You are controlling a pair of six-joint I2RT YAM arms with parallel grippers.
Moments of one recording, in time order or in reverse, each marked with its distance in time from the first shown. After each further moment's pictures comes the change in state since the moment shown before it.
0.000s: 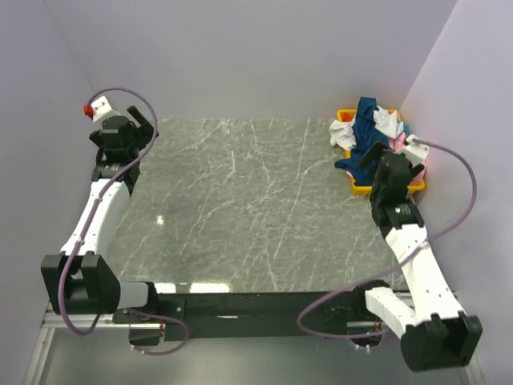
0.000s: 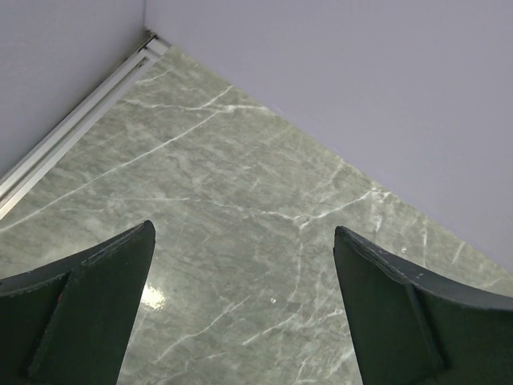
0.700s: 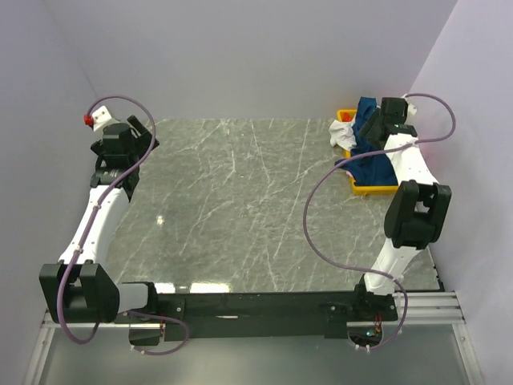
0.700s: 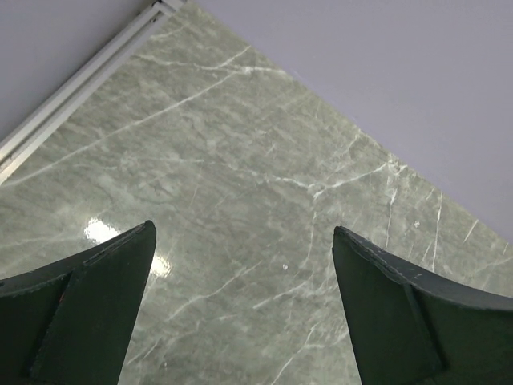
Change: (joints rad) left arm 0.000 -0.030 -0.024 -0.101 -0.013 -0.051; right arm -0.223 0.913 0.767 -0.293 -0.301 0.111
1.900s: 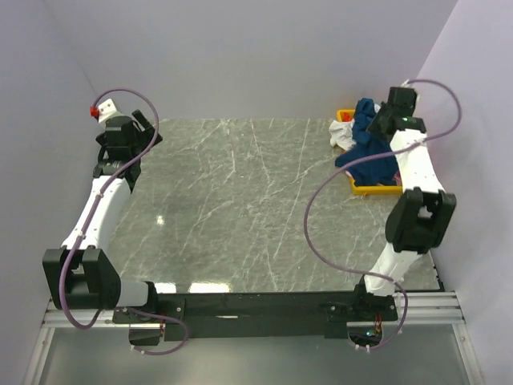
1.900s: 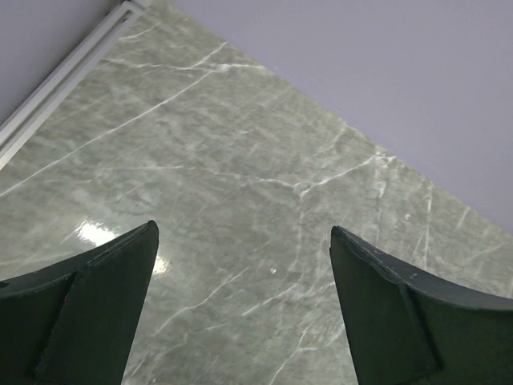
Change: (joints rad) left arm 0.000 0.075 0.055 -0.001 0.054 0.022; right arm -0.001 0.003 0.089 -0.101 -0.111 -0.095
